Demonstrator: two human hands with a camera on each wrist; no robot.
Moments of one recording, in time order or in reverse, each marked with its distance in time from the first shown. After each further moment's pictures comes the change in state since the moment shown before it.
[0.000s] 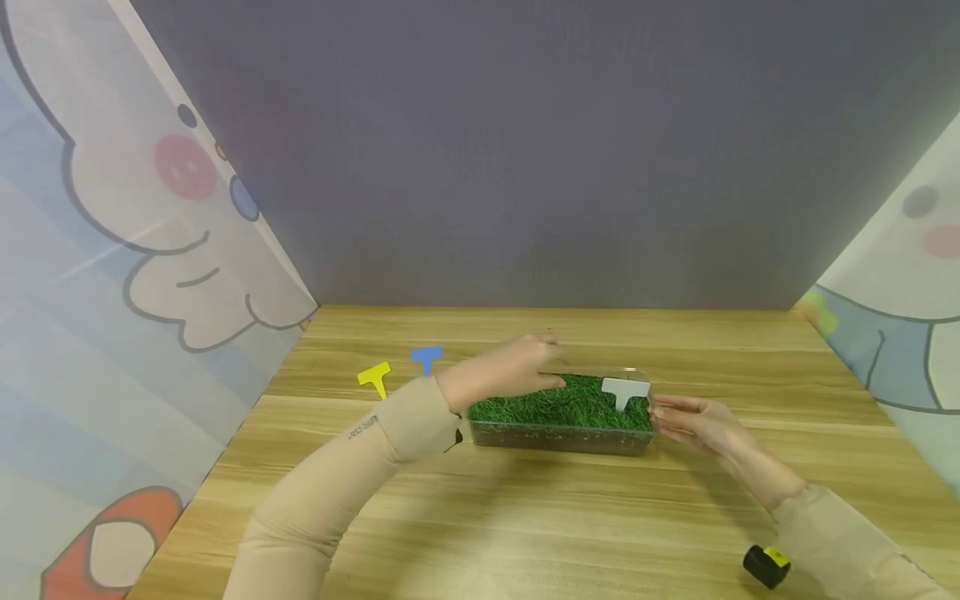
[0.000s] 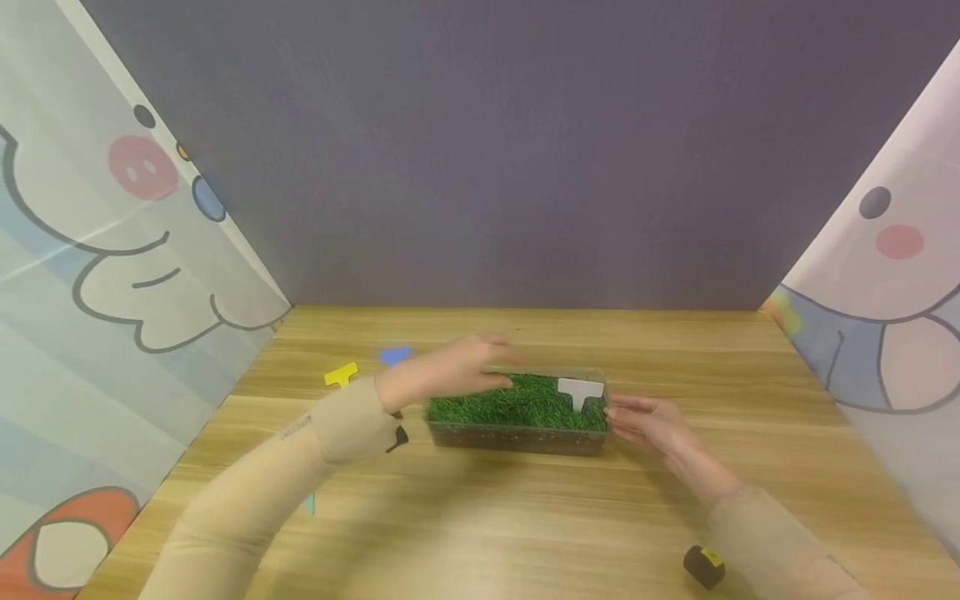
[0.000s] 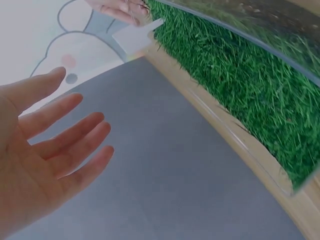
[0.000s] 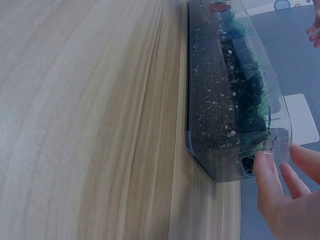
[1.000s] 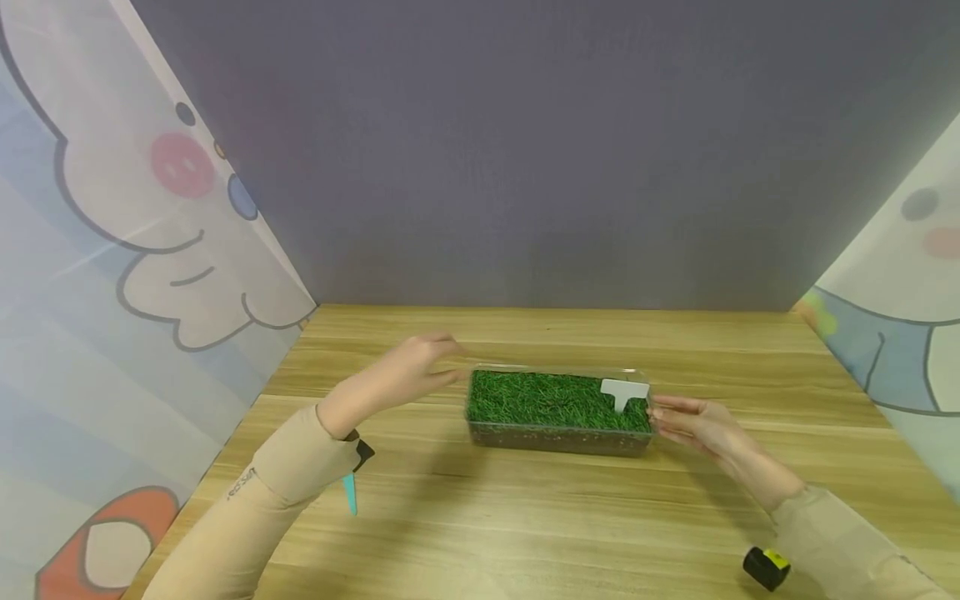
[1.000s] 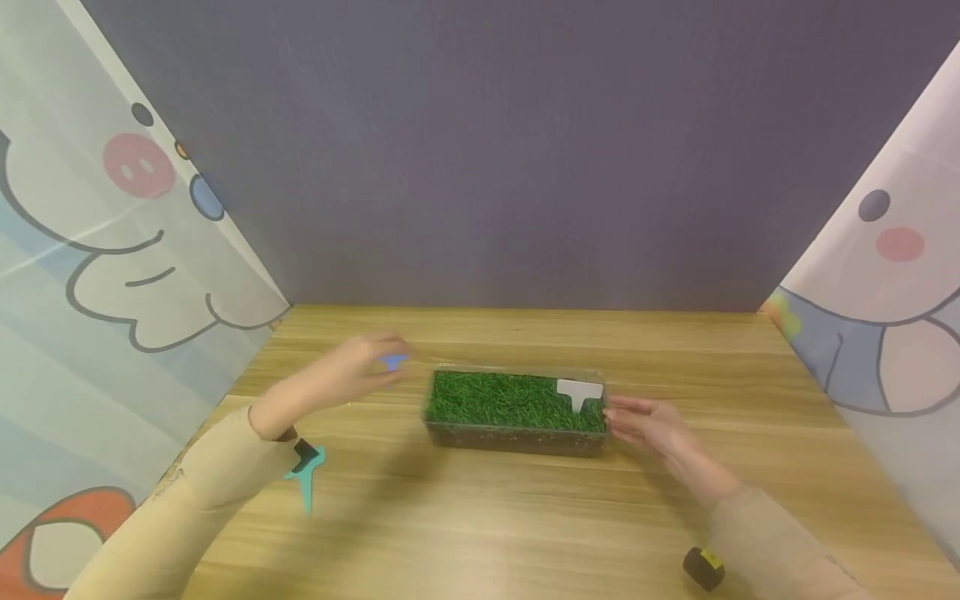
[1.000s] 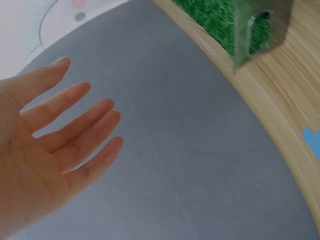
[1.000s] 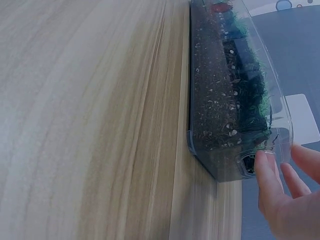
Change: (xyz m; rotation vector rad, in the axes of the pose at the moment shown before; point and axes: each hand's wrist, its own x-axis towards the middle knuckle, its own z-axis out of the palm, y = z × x) left_hand -0.104 -0.045 -0.017 -0.054 0.258 -0.106; right_hand 0.001 0.000 -0.001 -0.051 0.008 -0.003
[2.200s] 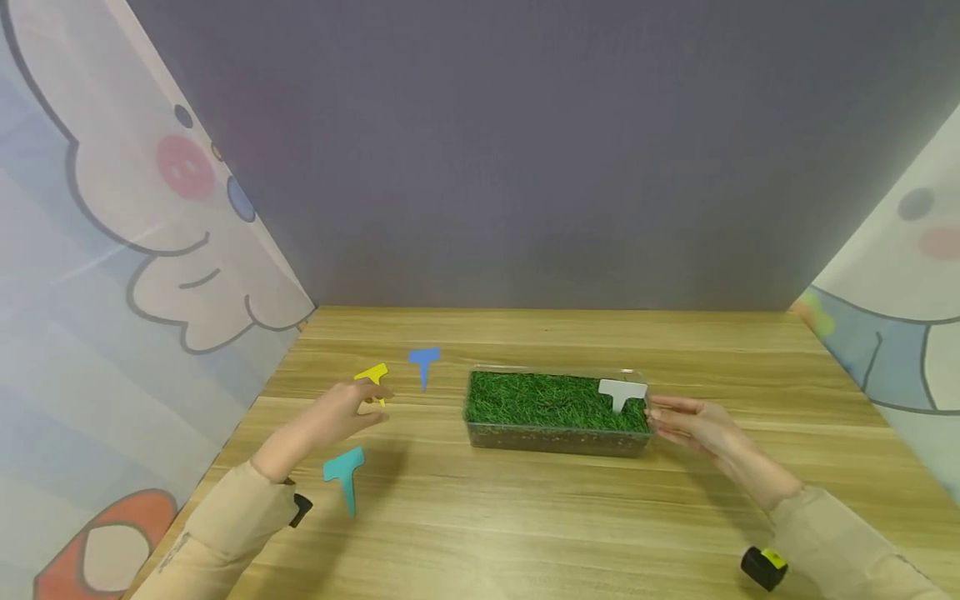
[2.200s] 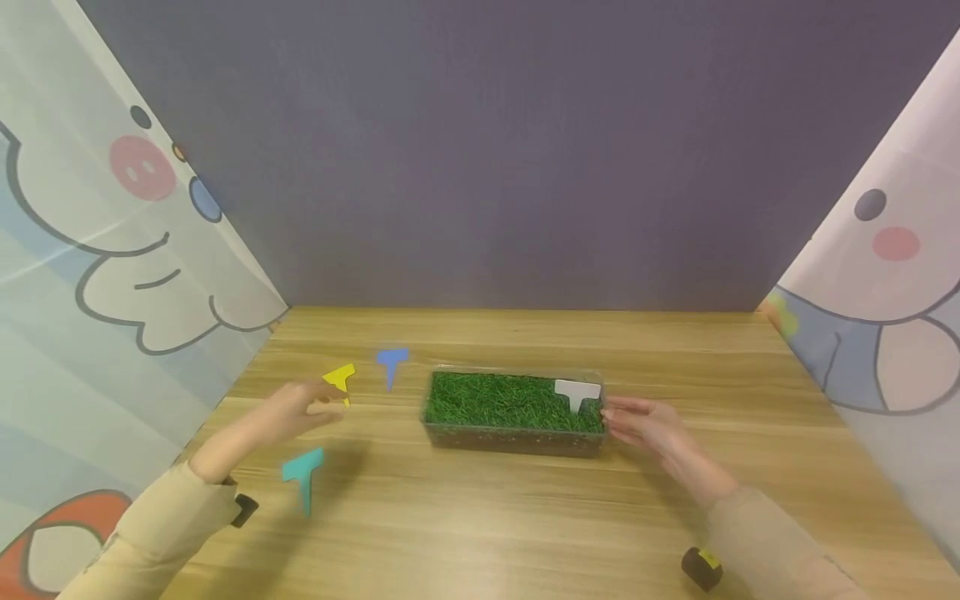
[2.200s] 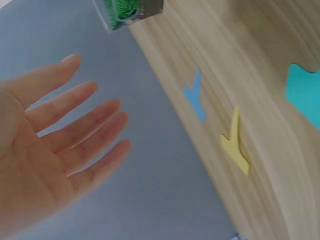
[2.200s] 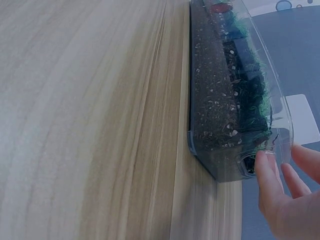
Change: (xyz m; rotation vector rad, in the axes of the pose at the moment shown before) left_hand -0.081 -0.062 0.023 -0.034 -0.085 -0.270; right_hand -0.001 -0.001 0.001 0.009 -0.008 -0.007
